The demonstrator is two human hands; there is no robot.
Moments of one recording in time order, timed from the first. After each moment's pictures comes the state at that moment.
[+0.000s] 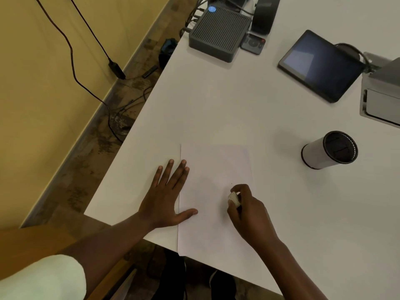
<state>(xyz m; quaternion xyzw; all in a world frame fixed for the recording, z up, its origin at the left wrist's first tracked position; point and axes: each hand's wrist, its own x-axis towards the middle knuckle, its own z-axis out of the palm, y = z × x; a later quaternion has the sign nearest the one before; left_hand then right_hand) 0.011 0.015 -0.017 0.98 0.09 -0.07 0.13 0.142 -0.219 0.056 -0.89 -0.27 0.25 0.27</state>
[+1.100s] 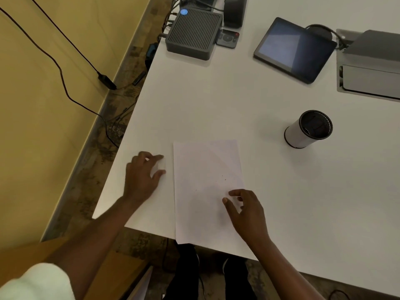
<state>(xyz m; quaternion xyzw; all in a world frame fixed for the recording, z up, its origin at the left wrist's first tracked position) 0.027 0.065 0.013 0.95 0.24 0.06 0.21 0.105 -0.248 0.047 -0.90 -0.09 0.21 0.38</state>
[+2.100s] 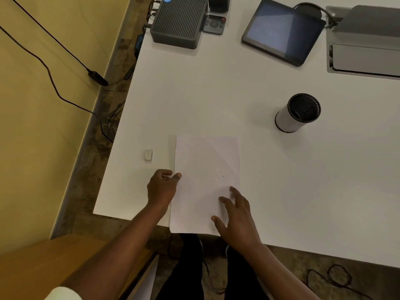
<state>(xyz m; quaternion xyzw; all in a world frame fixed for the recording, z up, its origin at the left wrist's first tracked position) 0.043 -0.036 0.056 0.69 0.55 -0.07 0.47 0.058 -0.269 0.051 -0.91 -0.19 0.29 0.22</state>
